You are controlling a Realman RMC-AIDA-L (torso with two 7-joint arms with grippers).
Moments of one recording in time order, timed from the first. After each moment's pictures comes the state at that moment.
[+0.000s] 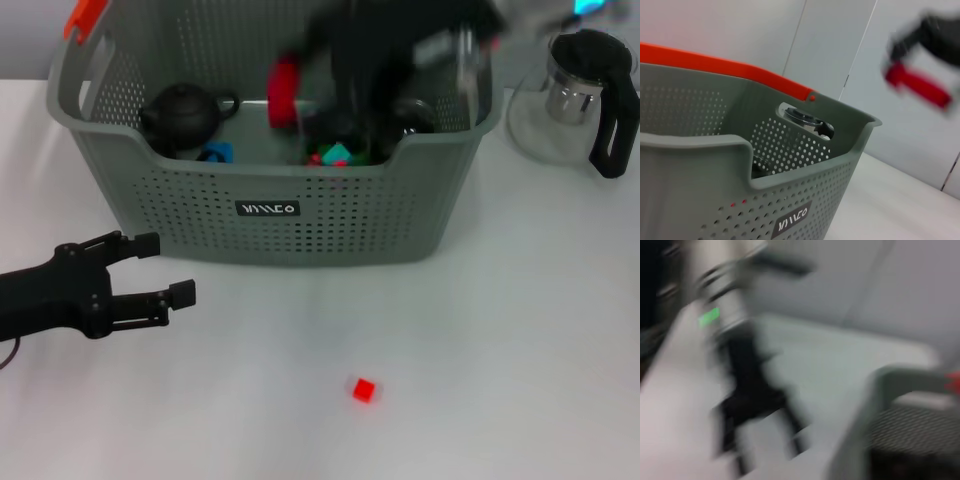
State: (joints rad) left arm -0.33 -2.13 0.43 0.89 2.08 1.79 -1.45; right arm 0.97 2.10 -1.17 -1.40 -2.23 -1.63 2.02
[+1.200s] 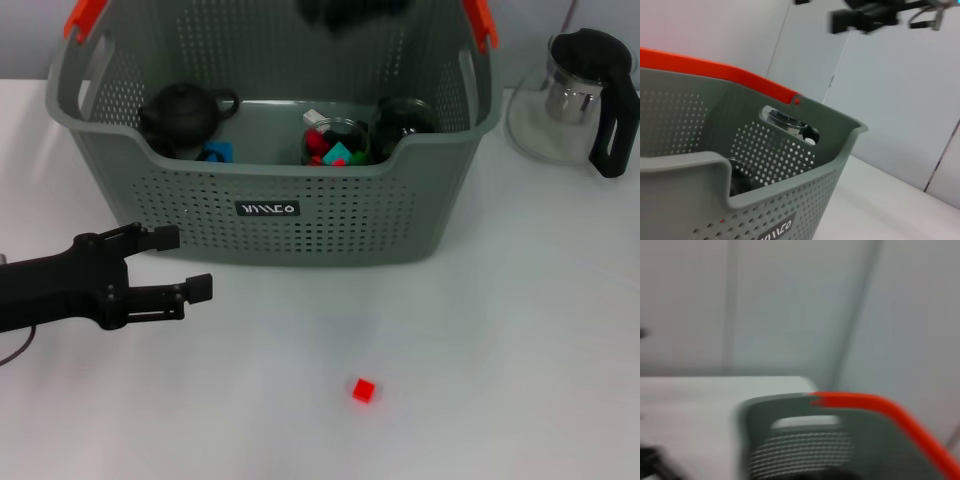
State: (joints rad) left arm -0.37 -2.13 0.44 0.87 2.08 1.80 -1.47; right arm 0.89 2.08 -1.13 -1.36 -2.21 -1.37 2.07
